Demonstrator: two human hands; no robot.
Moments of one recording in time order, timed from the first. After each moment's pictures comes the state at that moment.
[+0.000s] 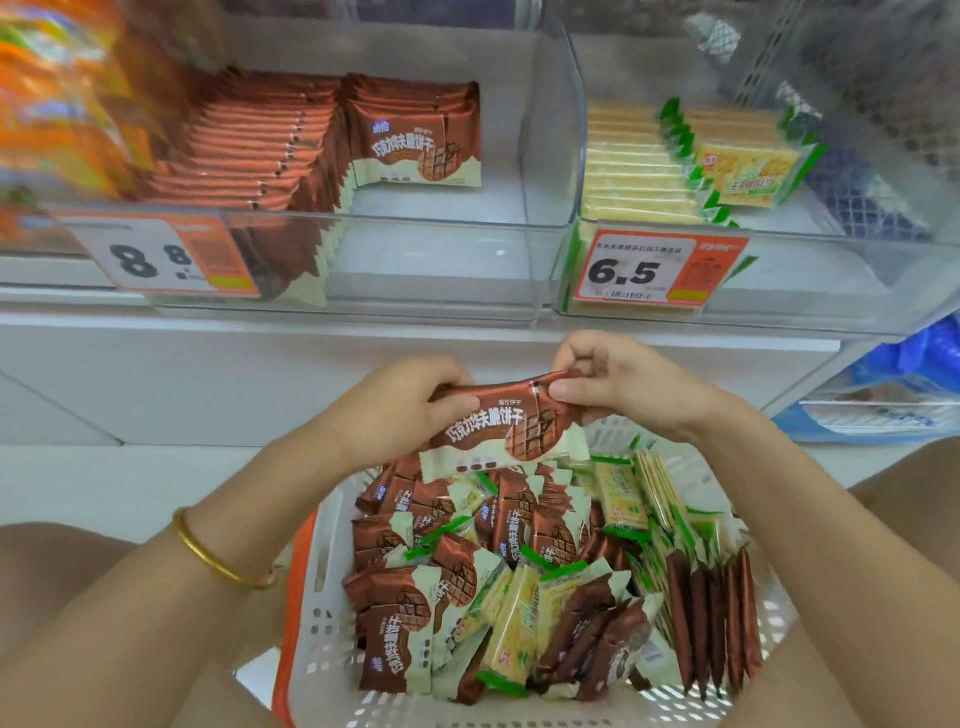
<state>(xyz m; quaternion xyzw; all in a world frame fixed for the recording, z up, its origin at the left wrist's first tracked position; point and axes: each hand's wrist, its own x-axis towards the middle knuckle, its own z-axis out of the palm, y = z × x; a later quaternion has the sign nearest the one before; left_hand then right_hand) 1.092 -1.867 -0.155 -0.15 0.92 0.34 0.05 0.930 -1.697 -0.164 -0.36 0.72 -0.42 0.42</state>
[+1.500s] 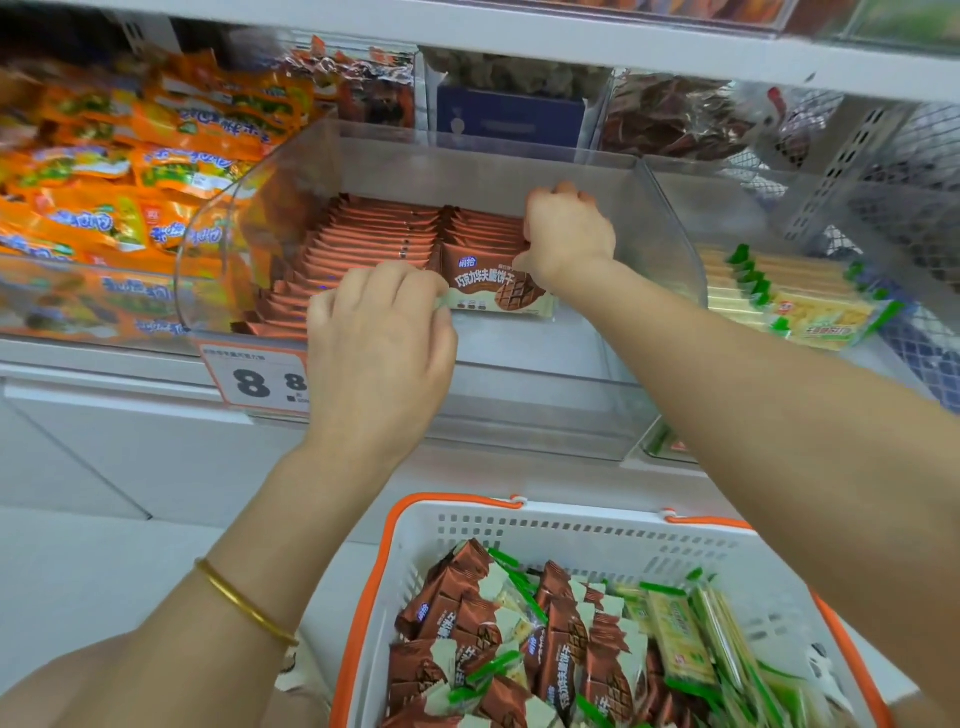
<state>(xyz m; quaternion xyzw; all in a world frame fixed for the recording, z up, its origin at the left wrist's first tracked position) 1.083 -1.949 -0.091 -0.26 0.89 0.02 -0.37 0.882 -1.932 -0.063 -0.39 0.91 -0.09 -0.13</state>
